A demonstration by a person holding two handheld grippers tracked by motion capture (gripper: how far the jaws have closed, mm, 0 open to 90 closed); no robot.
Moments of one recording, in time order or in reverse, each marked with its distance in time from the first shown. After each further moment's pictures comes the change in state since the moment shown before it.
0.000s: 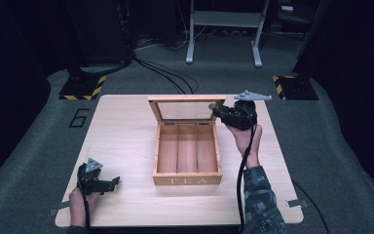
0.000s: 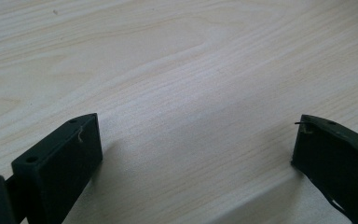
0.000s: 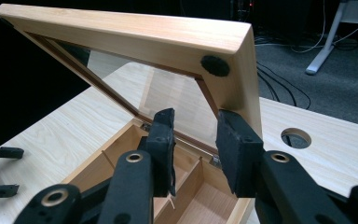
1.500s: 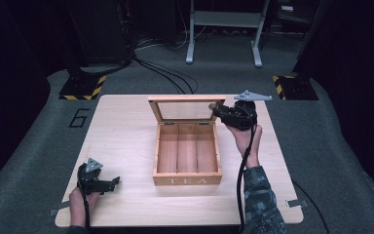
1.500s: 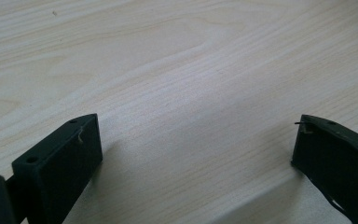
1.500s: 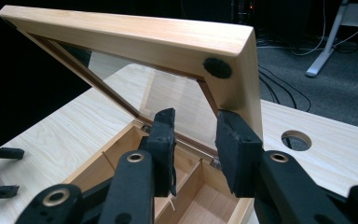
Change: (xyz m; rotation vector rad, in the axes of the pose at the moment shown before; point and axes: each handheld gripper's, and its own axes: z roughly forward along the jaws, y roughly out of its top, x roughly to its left) left arm -0.001 0.000 0.001 -0.006 -0.003 -0.005; right arm 0.001 0.000 -0.001 -0.006 0.001 -0.003
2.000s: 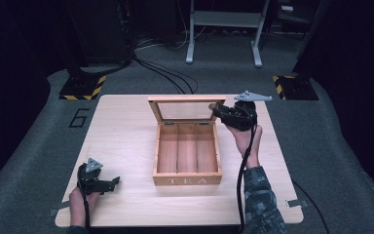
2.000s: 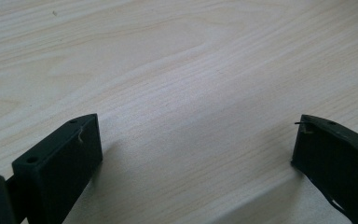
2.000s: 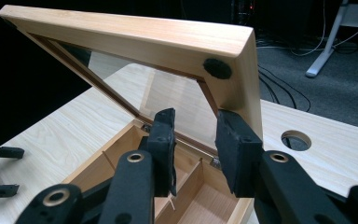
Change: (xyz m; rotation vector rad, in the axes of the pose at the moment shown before) left arm 0.000 0.000 0.000 0.007 -0.002 0.005; right arm 0.000 -0.001 0.000 -0.001 0.000 -0.001
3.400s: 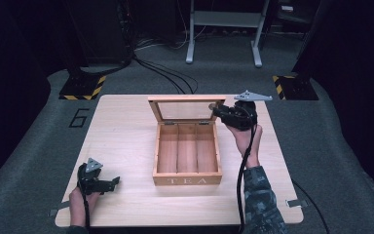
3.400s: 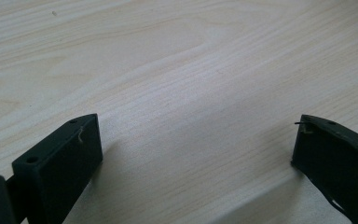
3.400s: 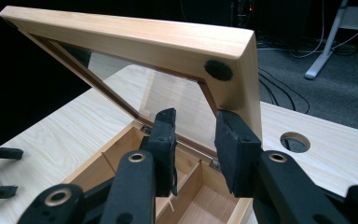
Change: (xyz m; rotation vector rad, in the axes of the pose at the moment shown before) left arm 0.000 0.000 0.001 -0.011 0.003 -0.003; right arm 0.000 0.001 0.000 -0.006 -0.001 -0.008
